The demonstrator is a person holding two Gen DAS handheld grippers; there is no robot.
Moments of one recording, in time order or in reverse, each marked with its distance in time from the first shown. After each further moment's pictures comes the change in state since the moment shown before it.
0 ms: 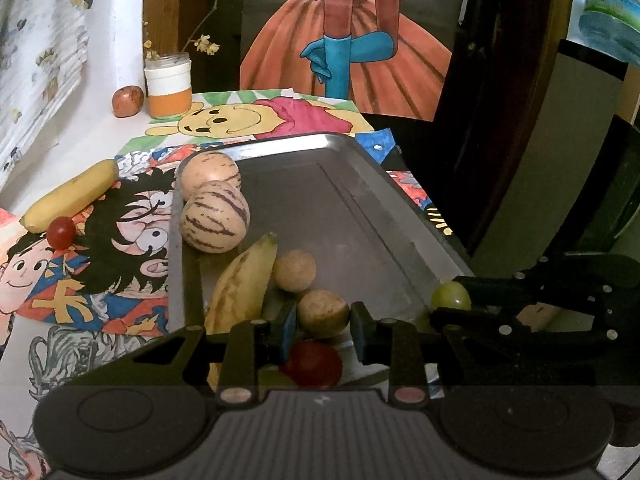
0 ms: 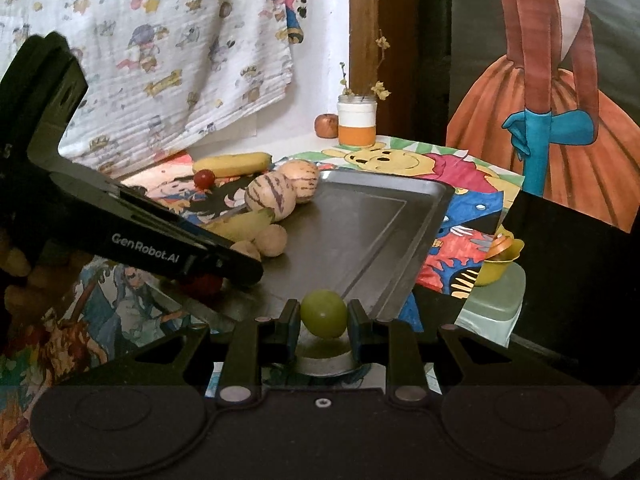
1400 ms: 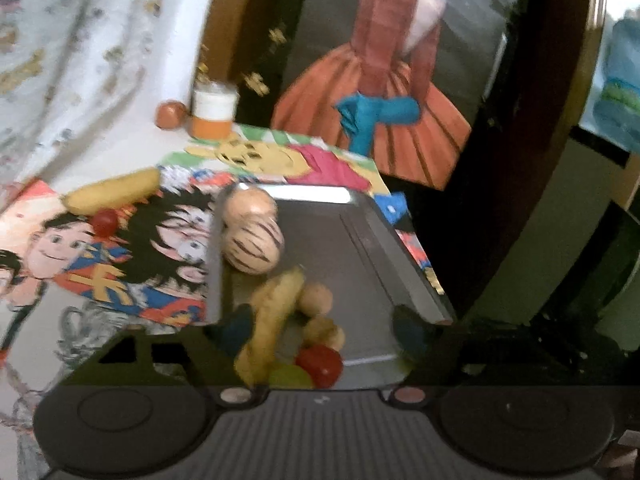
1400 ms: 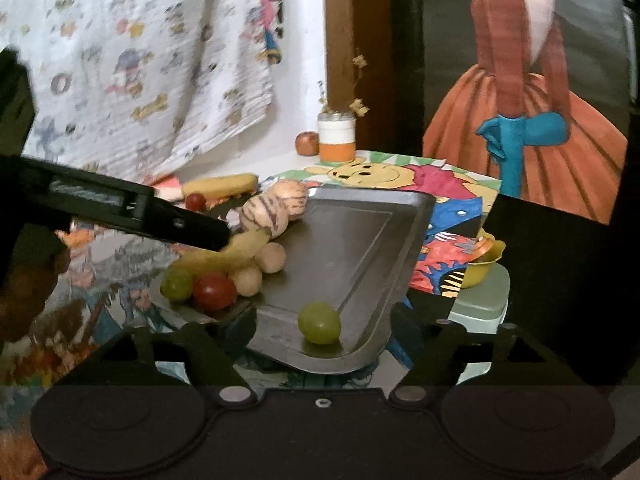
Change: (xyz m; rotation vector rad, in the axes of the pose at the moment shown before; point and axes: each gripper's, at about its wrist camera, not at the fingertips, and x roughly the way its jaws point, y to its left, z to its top) left arm -0.051 0.020 -0.011 -0.187 -0.178 -0.005; right arm -0.021 0.011 -0.002 0.087 -0.065 -0.065
